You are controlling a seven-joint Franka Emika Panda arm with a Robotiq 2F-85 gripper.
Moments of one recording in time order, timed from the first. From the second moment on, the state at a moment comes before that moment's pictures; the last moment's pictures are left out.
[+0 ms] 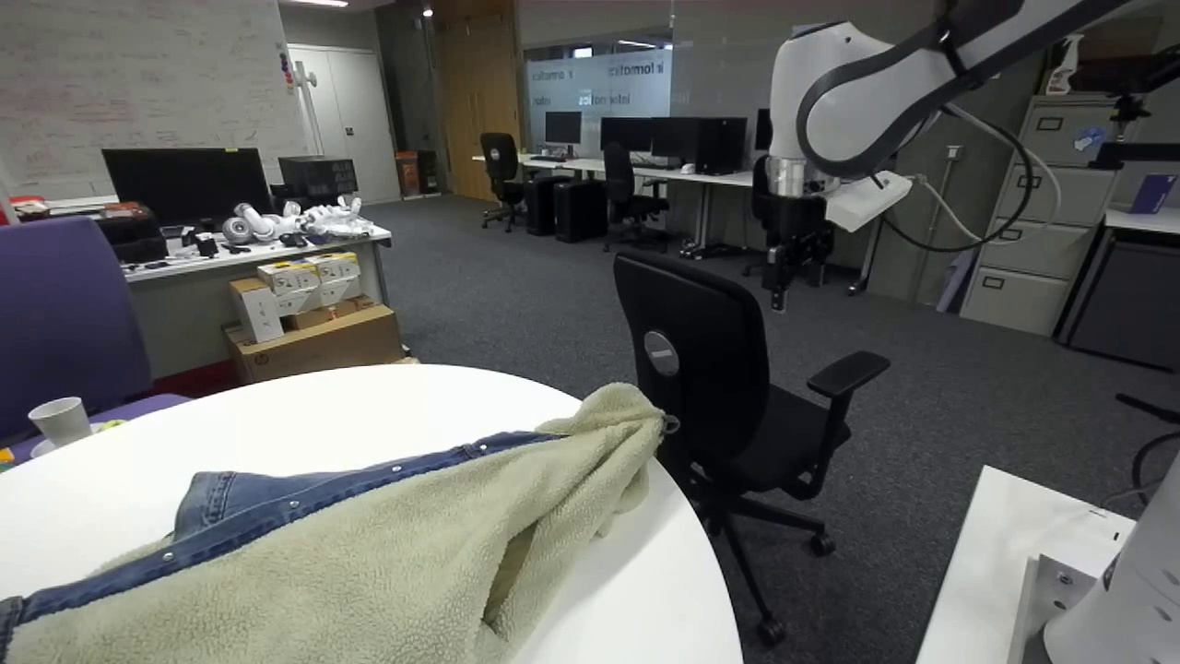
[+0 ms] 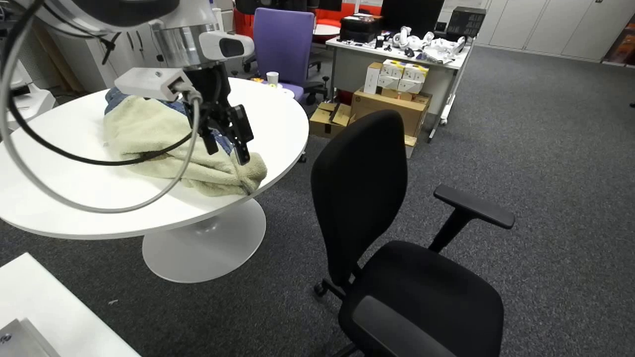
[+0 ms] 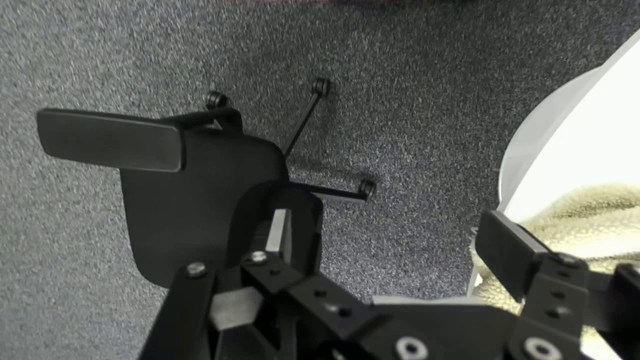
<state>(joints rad) -0.14 -0.26 -0.05 -2.43 -0.25 2.19 0.05</state>
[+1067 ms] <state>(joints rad) -0.08 0.08 -0.05 -2.44 -0.52 2.48 -0.03</state>
